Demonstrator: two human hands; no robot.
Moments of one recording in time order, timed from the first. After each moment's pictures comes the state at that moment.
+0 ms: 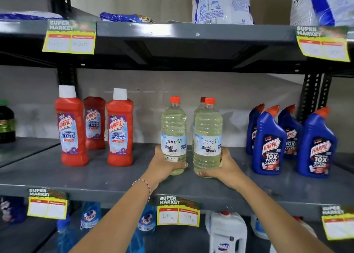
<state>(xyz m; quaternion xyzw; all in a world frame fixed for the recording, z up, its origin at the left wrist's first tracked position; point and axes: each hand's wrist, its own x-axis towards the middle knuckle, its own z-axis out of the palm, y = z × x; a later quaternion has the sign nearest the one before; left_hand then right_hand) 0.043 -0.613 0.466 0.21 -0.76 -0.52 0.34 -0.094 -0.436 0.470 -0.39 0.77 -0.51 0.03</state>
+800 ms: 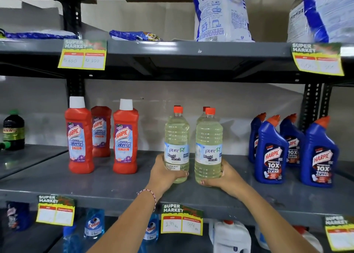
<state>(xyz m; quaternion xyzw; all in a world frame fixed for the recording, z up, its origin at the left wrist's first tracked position) 0.047 -0.615 0.458 0.24 -0.73 -0.52 0.39 -0.098 -0.435 0.467 -0.43 0.73 -0.52 0.08</state>
